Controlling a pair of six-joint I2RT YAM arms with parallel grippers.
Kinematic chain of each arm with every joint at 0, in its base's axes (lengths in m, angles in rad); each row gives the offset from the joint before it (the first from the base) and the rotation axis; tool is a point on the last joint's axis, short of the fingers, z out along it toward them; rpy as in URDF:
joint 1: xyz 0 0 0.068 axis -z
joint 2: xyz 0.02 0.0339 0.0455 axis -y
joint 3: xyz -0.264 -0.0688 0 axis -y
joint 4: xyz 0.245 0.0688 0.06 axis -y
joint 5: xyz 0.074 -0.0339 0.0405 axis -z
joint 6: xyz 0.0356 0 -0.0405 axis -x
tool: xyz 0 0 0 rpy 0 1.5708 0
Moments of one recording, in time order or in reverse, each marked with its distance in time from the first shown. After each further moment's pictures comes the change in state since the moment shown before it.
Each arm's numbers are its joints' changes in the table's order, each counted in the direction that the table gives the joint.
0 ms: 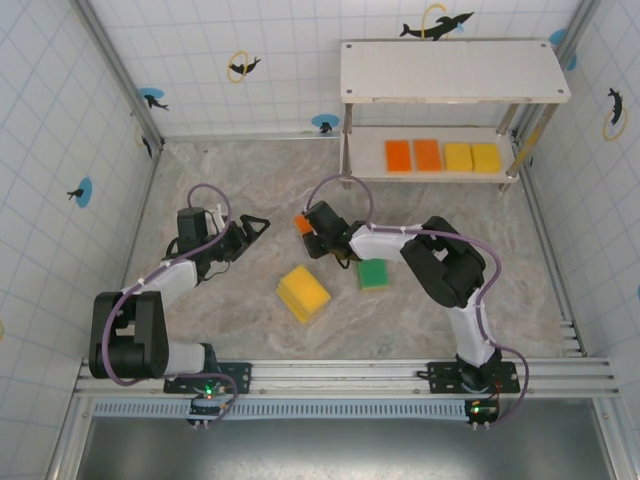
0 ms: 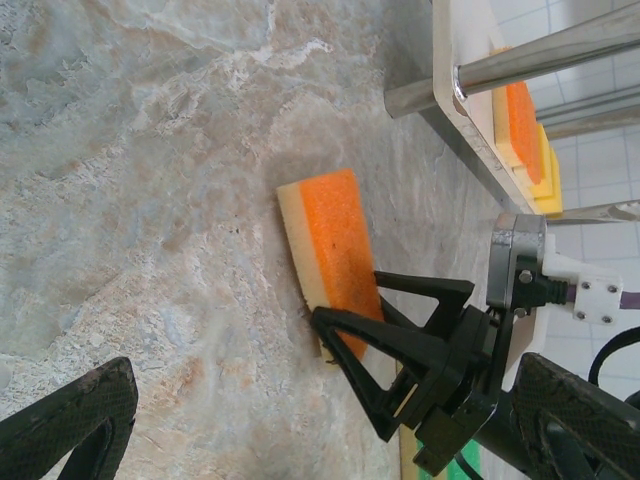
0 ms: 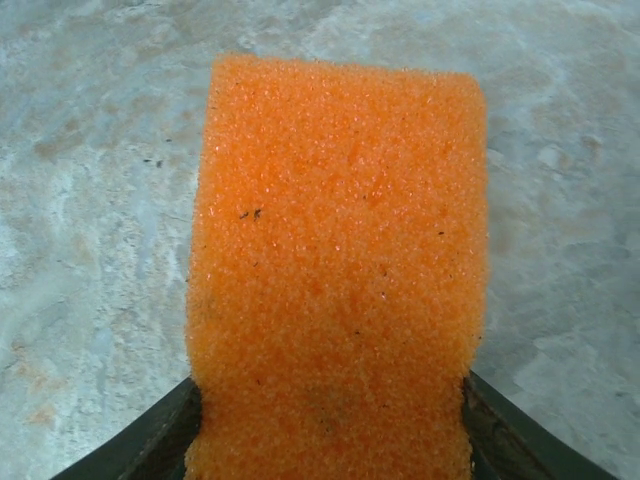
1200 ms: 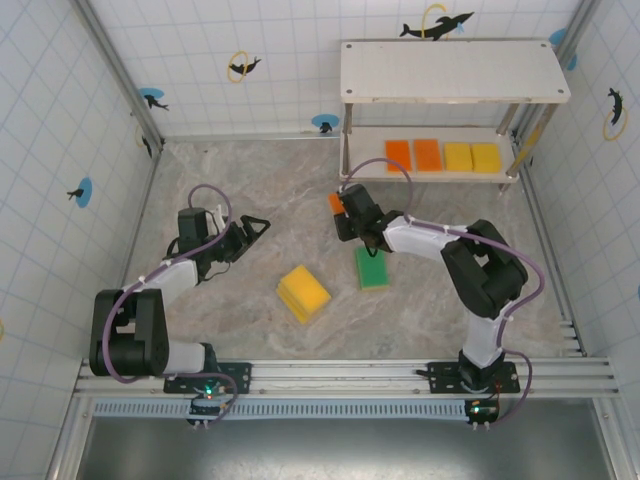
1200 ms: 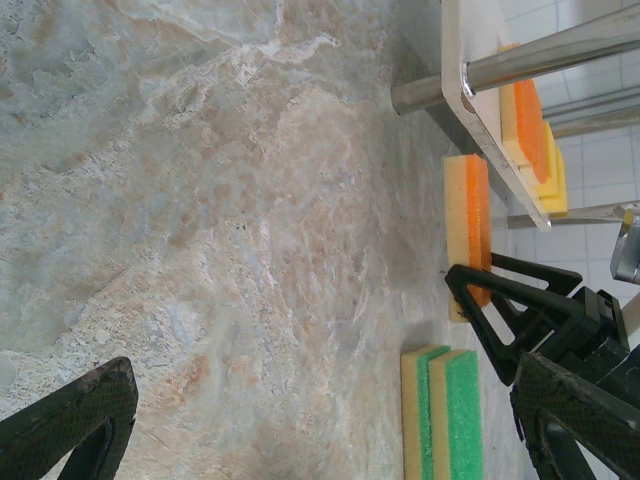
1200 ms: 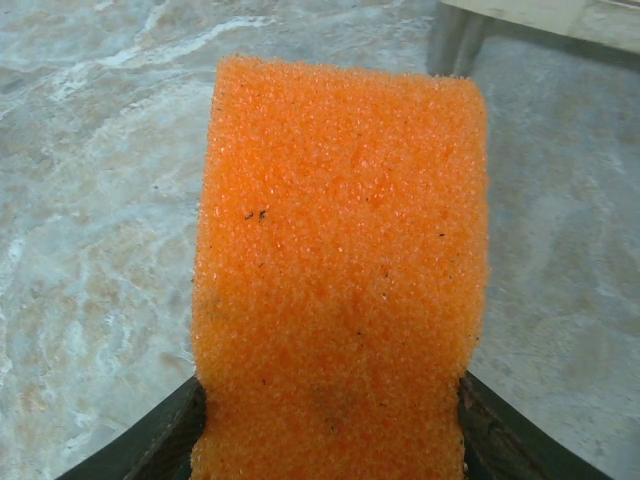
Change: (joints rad) left arm 0.000 -0.012 0.000 0.000 0.000 0.000; right arm 0.142 0.224 -0.146 -0.013 0.058 0.011
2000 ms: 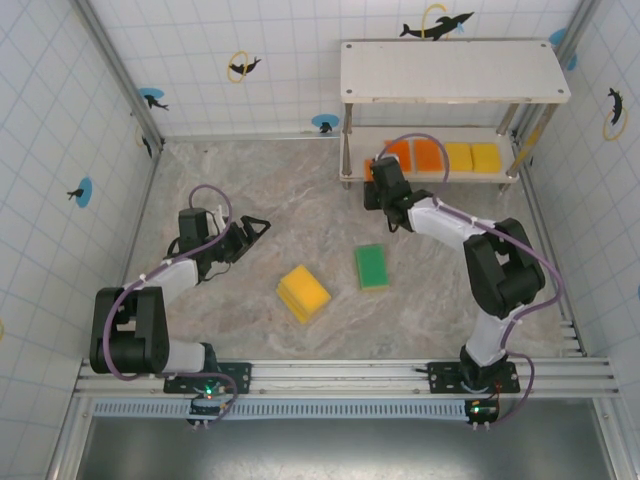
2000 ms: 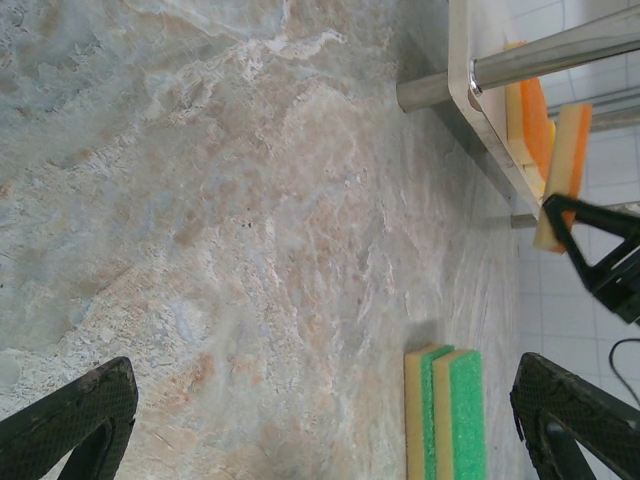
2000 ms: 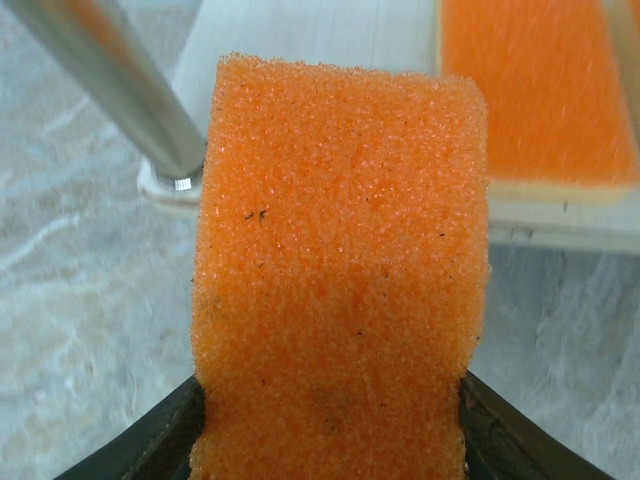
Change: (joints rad) left arm 0.000 -0.013 0.000 0.003 0.000 0.000; right arm 0.181 0.042 0.085 -0.019 0.064 -0.049
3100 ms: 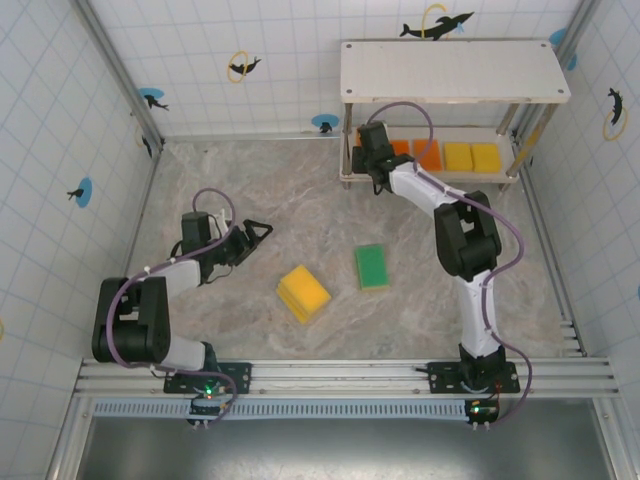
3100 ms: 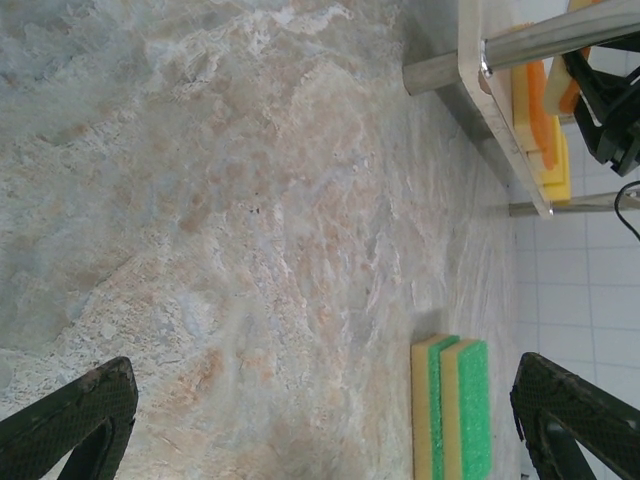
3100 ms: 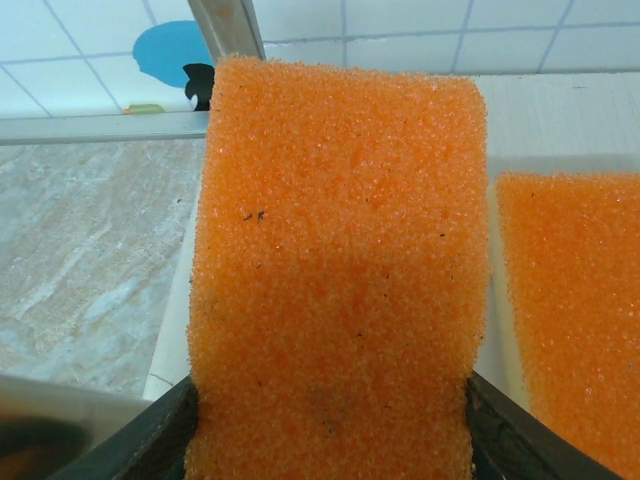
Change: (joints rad) left arm 0.000 -0.064 -0.035 0.091 0.038 0.004; right arm 0.059 -0.376 0.531 -0.122 -0.007 0.005
